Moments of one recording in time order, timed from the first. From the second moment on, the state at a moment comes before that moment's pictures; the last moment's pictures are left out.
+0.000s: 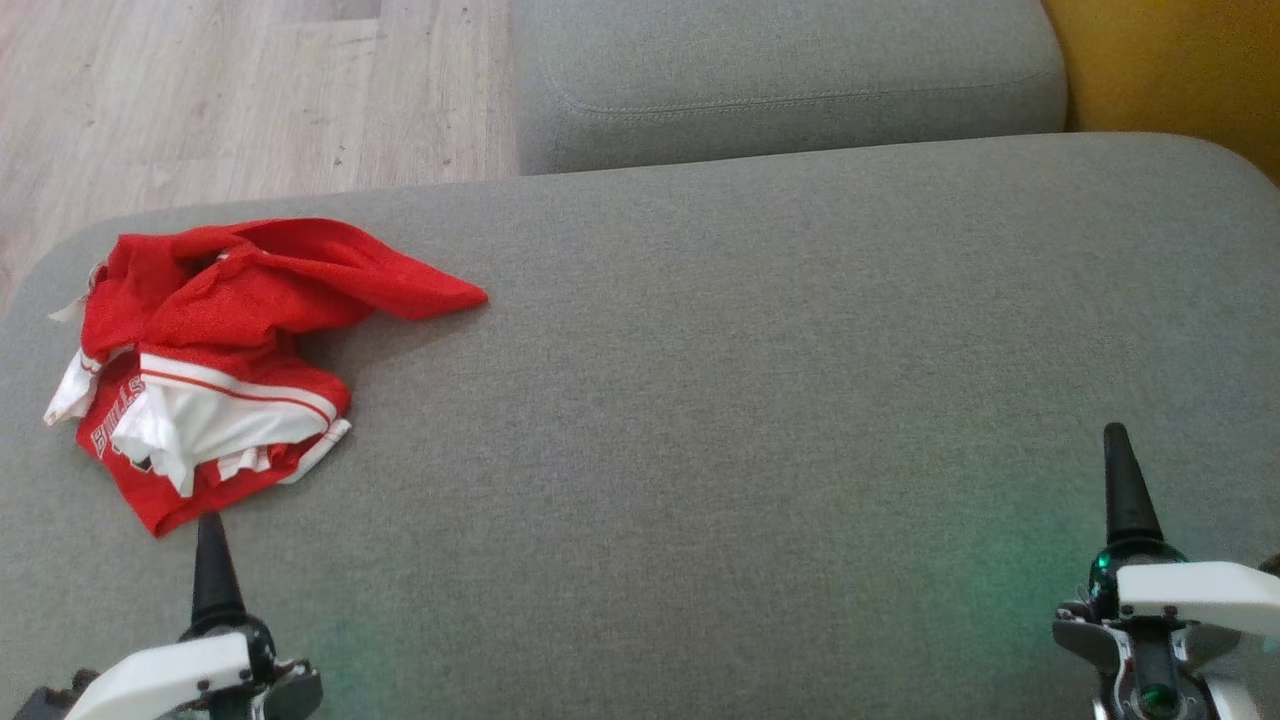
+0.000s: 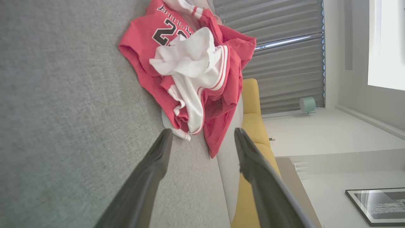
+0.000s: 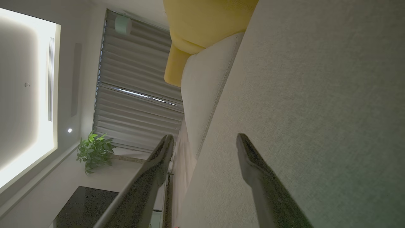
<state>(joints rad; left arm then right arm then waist) 0.00 0.04 0.10 0.27 -1.45 -0.12 0.01 -0.01 -0.04 -0.10 0.28 1.28 0.13 0.02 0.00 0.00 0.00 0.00</state>
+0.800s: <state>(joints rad) 0.00 0.04 -0.01 0.11 -1.01 -0.08 -0.06 -0.01 -0.04 -0.02 0.20 0.79 0.13 -0.06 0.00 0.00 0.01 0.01</state>
